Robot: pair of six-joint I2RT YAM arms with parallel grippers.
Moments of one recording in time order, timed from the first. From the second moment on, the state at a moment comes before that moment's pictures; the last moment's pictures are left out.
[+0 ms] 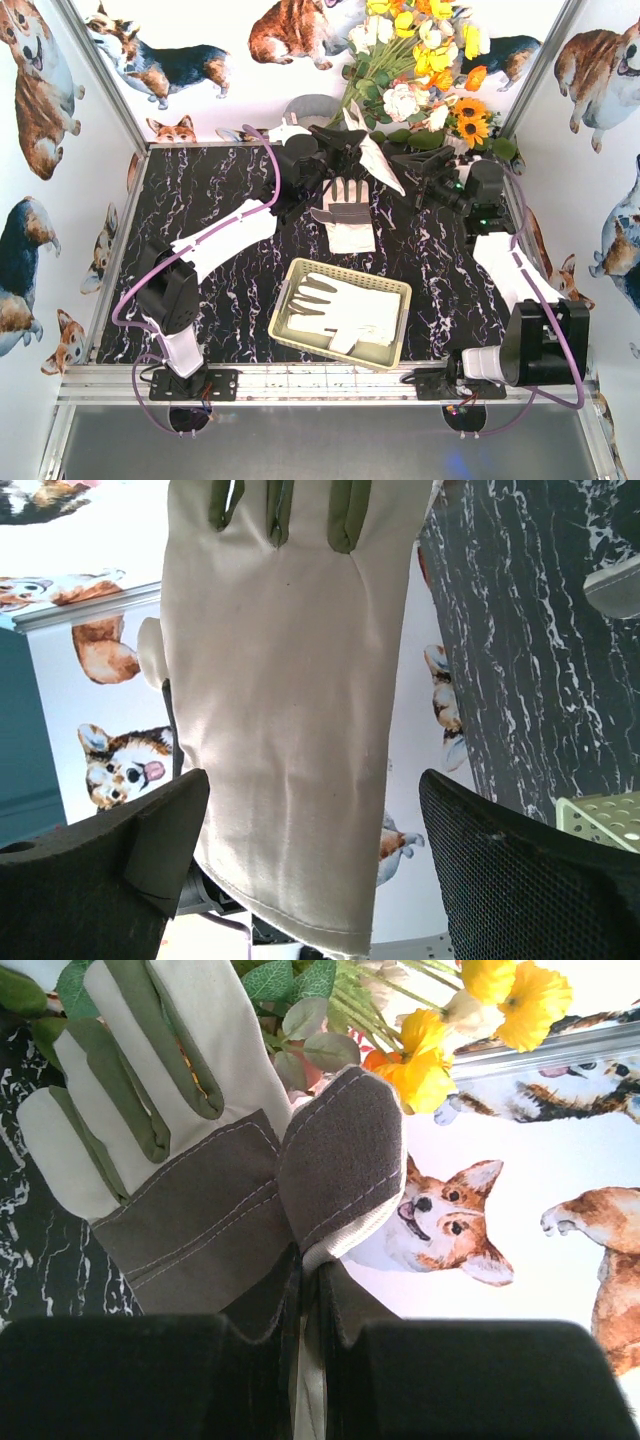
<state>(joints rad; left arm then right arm) -0.69 1.78 1.51 0.30 -0.20 -1.41 0.01 1.32 0.92 0.23 -0.70 1.58</state>
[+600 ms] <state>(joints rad) -0.70 1.66 1.33 0.29 -0.22 -1.40 0.04 1.34 0.89 0.46 -0.69 1.79</state>
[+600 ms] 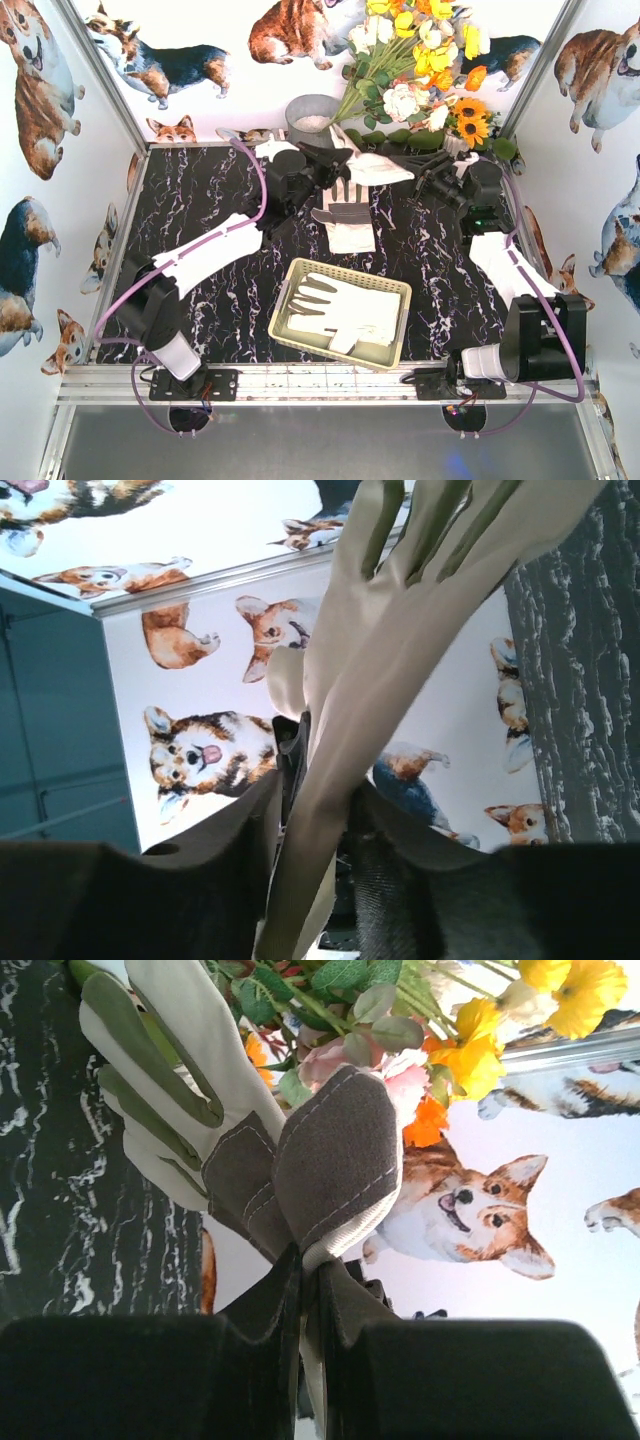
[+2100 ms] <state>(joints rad) -0.54 2.06 1.30 0.32 0.08 -0.94 0.17 1.83 1.20 0.03 -0.60 0.57</state>
